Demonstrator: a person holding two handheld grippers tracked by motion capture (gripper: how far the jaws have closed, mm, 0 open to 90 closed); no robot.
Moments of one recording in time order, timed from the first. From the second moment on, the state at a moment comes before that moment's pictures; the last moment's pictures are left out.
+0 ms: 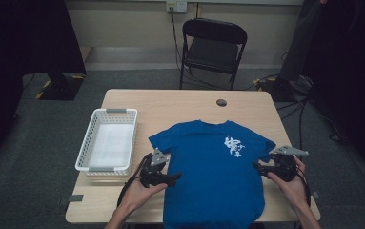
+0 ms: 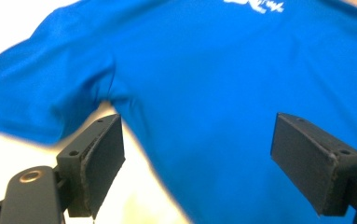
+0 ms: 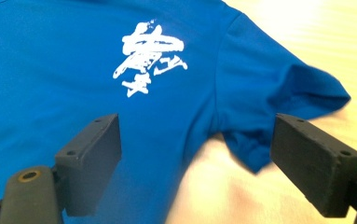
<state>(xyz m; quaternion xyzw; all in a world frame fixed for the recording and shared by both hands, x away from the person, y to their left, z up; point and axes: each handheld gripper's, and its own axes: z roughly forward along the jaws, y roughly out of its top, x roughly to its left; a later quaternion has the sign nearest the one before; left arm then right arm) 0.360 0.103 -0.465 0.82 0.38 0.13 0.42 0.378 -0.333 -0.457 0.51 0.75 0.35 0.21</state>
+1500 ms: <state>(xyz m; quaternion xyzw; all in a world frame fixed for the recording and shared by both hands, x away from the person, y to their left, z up) 0.340 0.099 -0.468 0.83 0.37 0.14 0.40 0.326 -0.331 -0.462 0.51 0.76 0.35 0.22</state>
